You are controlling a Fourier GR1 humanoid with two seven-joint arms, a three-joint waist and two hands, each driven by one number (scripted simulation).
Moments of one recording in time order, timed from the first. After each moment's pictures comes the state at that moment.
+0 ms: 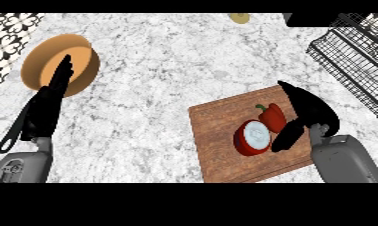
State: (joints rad) left arm -0.15 0.30 0.05 -1.45 -0.14 0.09 0.06; right arm -0.27 -0.34 0.24 -1.57 0.49 0.40 0.89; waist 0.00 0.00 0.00
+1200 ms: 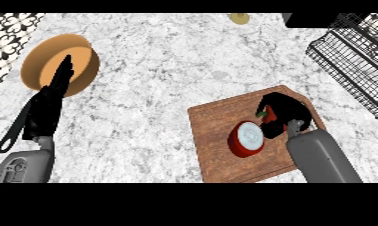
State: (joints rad) left arm -0.16 0.25 0.10 -1.44 -0.19 0.05 0.05; right arm -0.33 -0.24 0.24 -1.31 0.66 0.49 0.68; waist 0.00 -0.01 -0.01
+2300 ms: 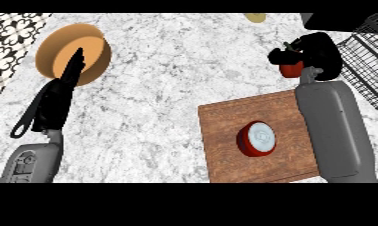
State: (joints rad) left arm -0.20 0.22 0.08 -1.45 -0.21 0.02 0.05; right arm -0.64 -0.15 -0.10 -1.27 0.88 0.00 1.02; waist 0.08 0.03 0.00
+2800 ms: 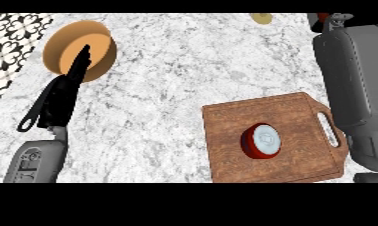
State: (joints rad) left arm -0.23 0.22 0.05 -1.46 -0.22 0.02 0.07; right arm -0.96 -0.28 -0.17 -1.05 1.31 -0.24 1.09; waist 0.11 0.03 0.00
